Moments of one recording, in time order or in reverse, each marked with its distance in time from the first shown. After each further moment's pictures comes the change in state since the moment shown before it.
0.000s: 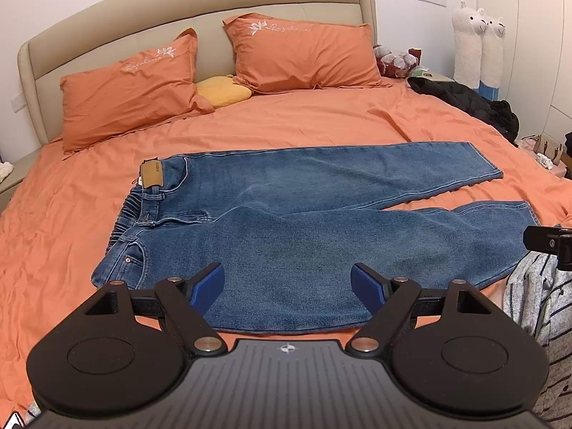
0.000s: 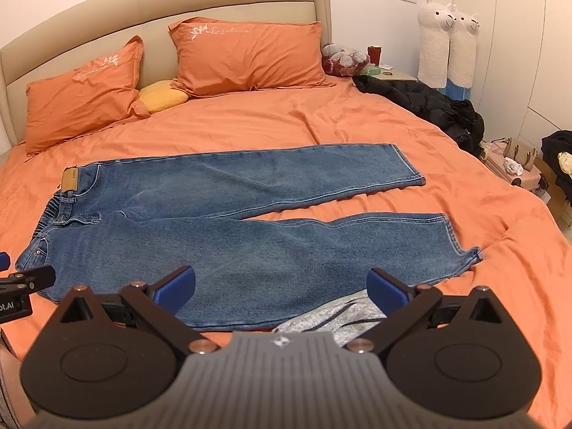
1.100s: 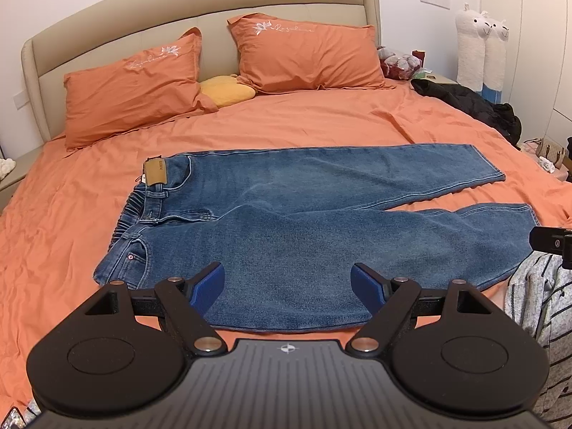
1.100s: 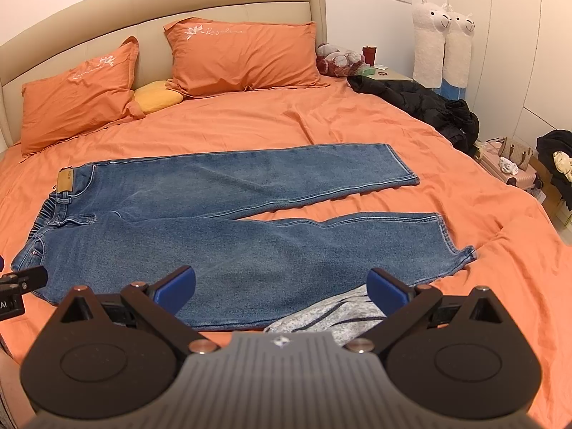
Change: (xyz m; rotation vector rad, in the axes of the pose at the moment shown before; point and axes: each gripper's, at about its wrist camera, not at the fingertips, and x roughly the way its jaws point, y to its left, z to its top) left arm -0.001 0.000 -0.001 -0.012 -0.002 -0.002; right arm -0.001 0.000 -0.002 0.001 -0.003 -0.016
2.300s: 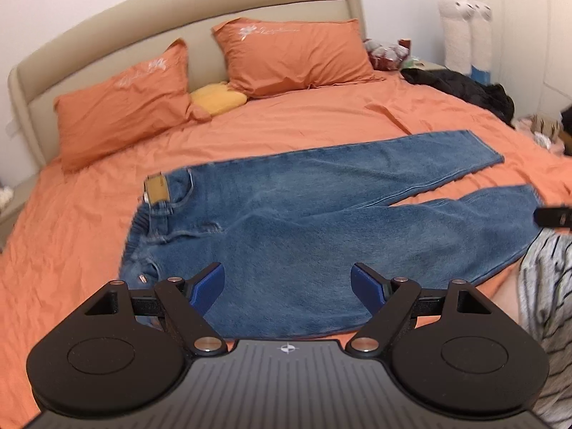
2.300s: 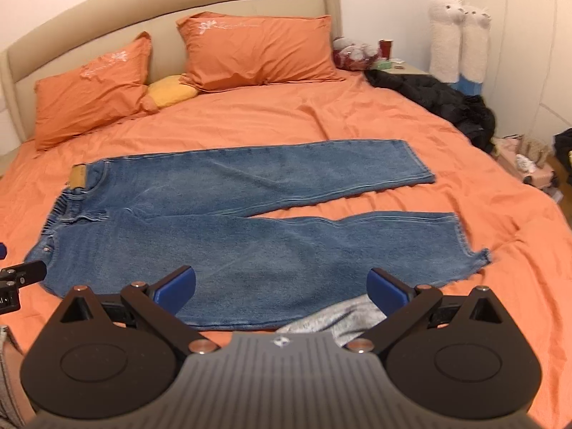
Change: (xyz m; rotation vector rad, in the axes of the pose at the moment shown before) left arm -0.007 0.017 0.016 0.123 -0.002 0.000; right arm 0.012 -0.015 0.014 -0.009 0.011 0.096
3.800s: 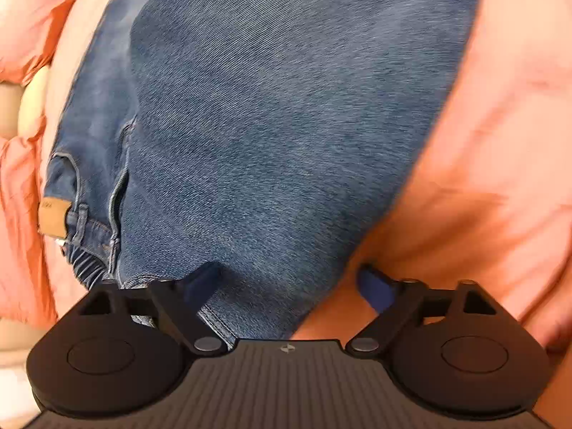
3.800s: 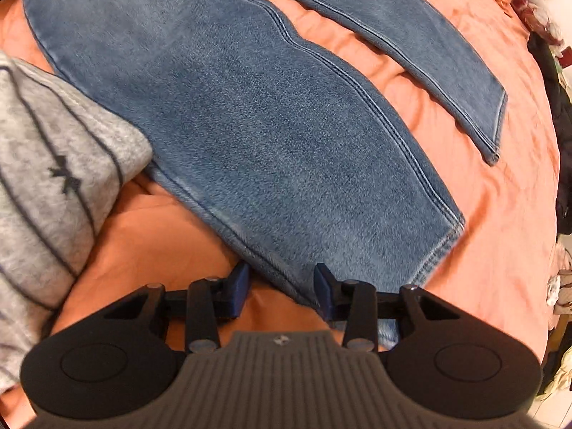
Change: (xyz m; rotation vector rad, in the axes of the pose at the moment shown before) left arm 0.244 0.078 -0.108 1.064 0.519 -0.056; right arm 0.206 -0.174 -0.020 -0.826 0.579 0.097
